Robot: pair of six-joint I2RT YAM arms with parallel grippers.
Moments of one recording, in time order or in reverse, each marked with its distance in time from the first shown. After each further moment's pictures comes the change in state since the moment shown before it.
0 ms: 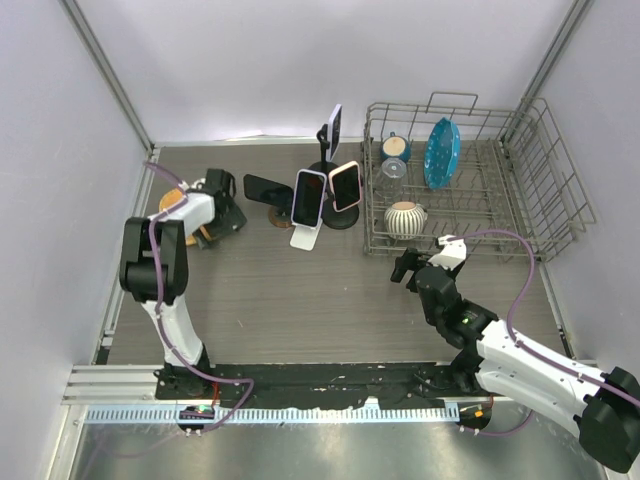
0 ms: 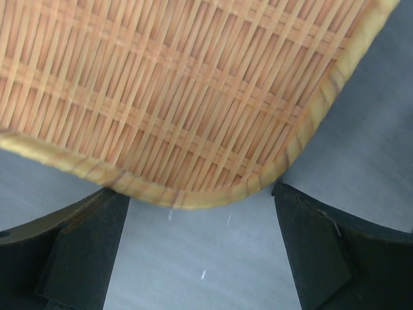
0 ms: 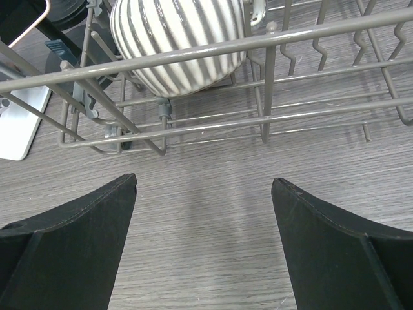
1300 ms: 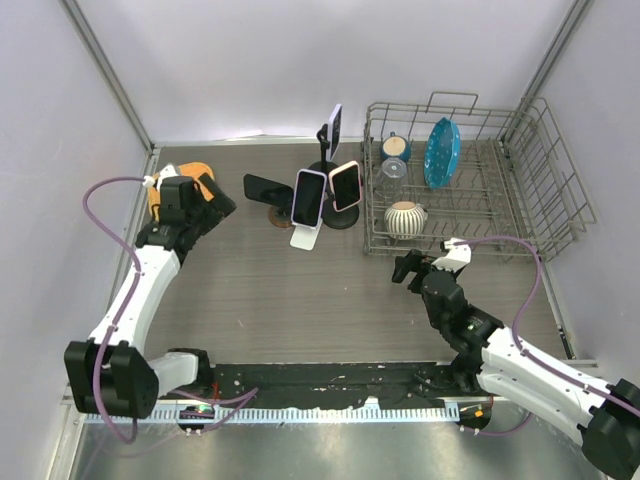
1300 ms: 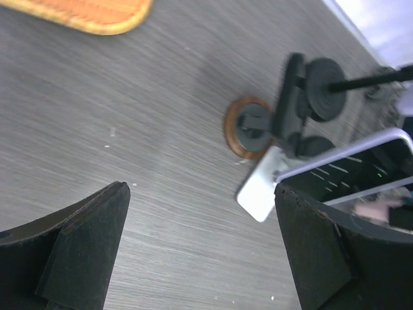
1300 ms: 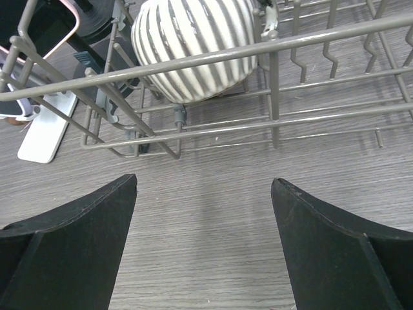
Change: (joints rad) left arm 0.066 -0.635 -0.182 0.099 0.236 0.000; right arm -0.005 -0.087 -0.043 0.042 -0.026 -0.007
